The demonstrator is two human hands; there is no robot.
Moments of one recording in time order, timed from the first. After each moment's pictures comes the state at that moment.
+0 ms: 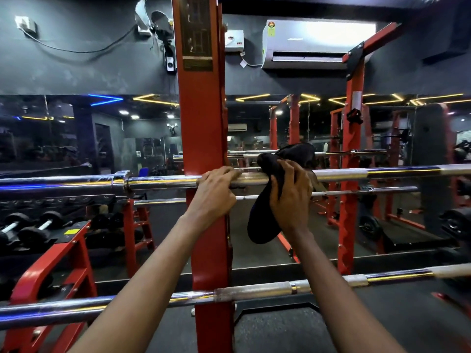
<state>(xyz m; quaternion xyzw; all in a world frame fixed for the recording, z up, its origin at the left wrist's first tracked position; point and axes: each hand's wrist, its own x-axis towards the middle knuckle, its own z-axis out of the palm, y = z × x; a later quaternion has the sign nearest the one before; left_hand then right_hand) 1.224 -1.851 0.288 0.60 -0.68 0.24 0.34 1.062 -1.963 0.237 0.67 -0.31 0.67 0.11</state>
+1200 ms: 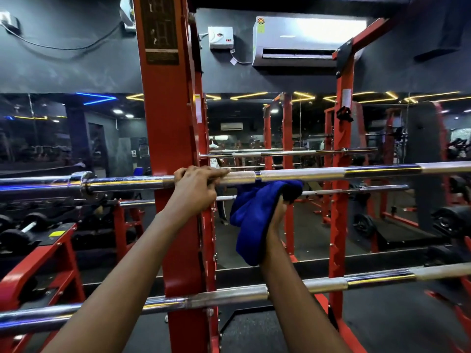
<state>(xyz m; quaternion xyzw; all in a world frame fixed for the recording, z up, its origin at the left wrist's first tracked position) 1.201 -1.878 0.293 0.65 -0.64 0.24 0.34 1.057 -1.953 0.219 0.28 -0.22 0.66 -0.66</state>
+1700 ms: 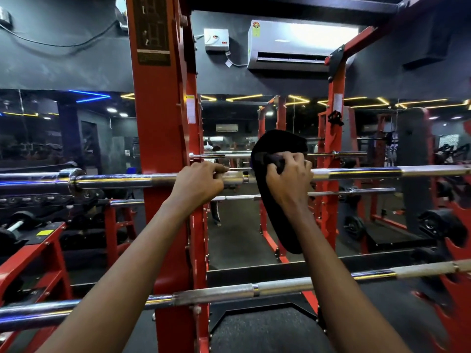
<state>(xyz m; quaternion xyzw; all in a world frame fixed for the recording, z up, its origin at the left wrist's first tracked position) 1.161 -1.877 0.312 0.67 -0.63 0.23 0.31 0.980 -1.975 0.287 0.67 -0.40 0.63 0.00</state>
